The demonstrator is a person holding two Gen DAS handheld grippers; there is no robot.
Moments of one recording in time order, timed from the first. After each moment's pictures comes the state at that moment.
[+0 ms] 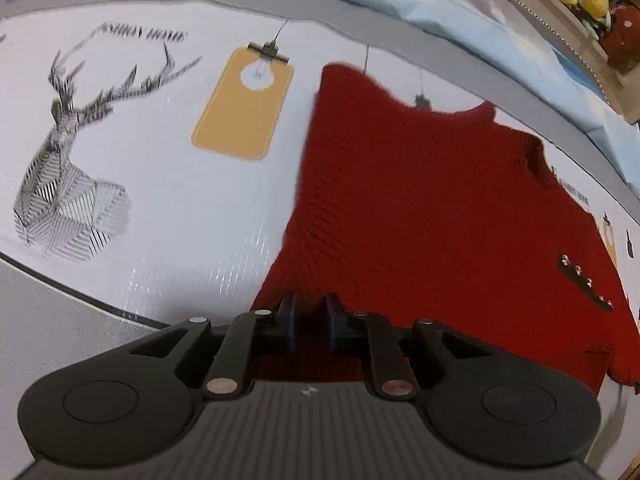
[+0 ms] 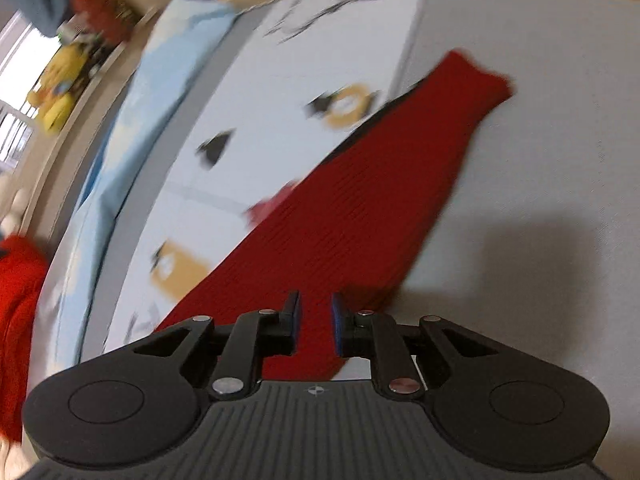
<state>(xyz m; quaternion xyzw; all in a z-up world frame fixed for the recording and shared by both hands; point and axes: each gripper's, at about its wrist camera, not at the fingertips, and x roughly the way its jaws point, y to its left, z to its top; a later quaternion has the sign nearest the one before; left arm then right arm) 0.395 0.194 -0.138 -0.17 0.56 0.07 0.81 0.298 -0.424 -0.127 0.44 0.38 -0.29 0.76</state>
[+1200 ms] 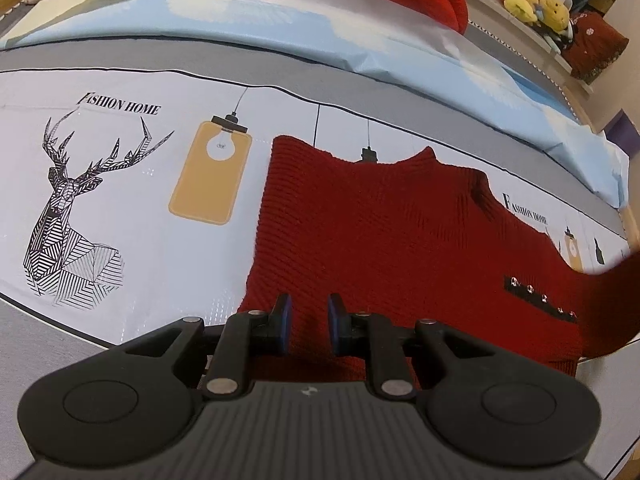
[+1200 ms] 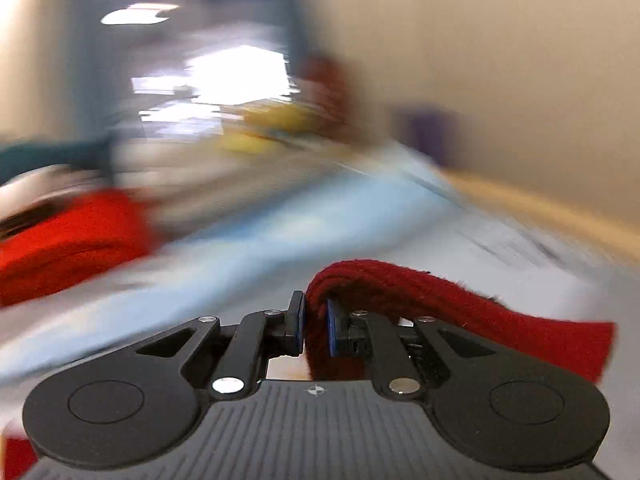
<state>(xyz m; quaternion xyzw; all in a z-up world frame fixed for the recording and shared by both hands) 0.397 0.177 -0.089 -0.16 0.52 0.05 0.84 0.334 -0.264 -0.017 0.11 0.18 -0.06 0.98</state>
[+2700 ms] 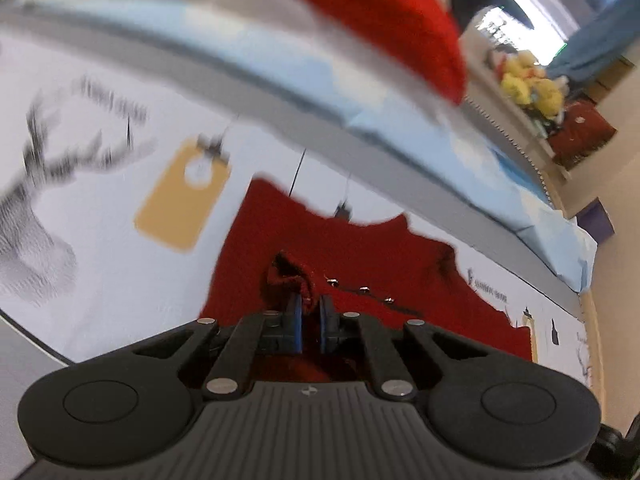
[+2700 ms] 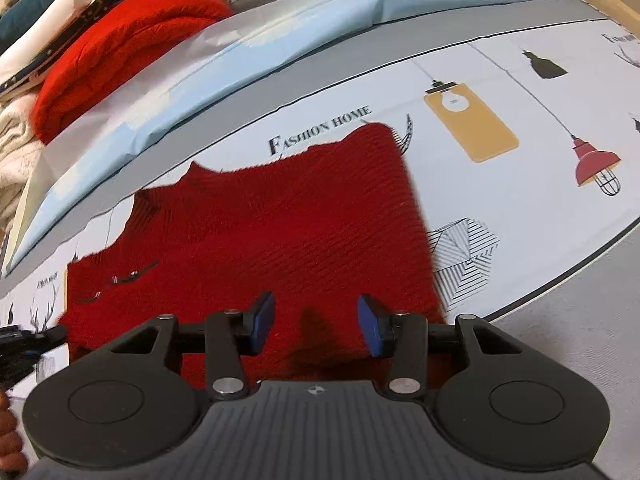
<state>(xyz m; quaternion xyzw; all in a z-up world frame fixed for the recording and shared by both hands) 0.396 0.178 -0.085 -0.25 0.43 0.06 0.87 0.374 -0.215 -0.113 0.19 0.51 0.02 0.84</state>
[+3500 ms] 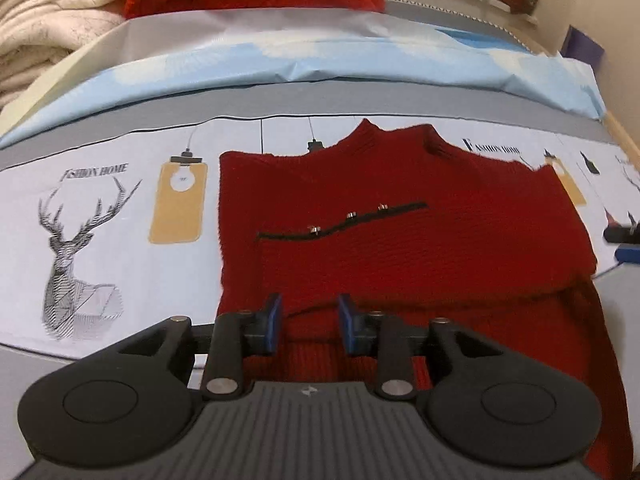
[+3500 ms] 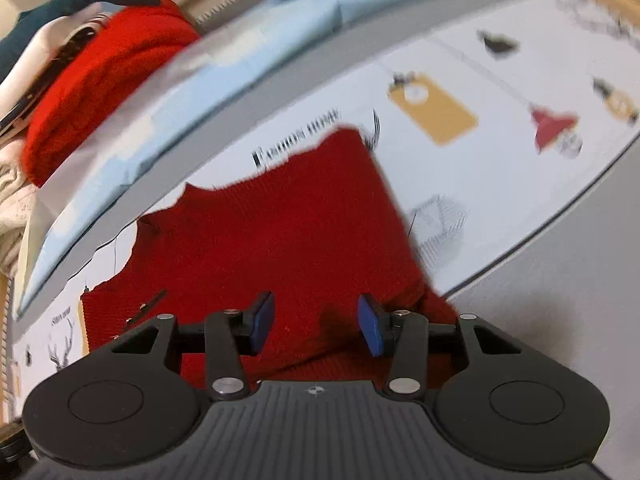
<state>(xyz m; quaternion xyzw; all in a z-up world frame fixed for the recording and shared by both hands) 0.357 0.106 -0.069 -0.01 0.48 0.01 0.88 0.349 -0.219 -0.083 0.23 0.50 -0.03 0.83</state>
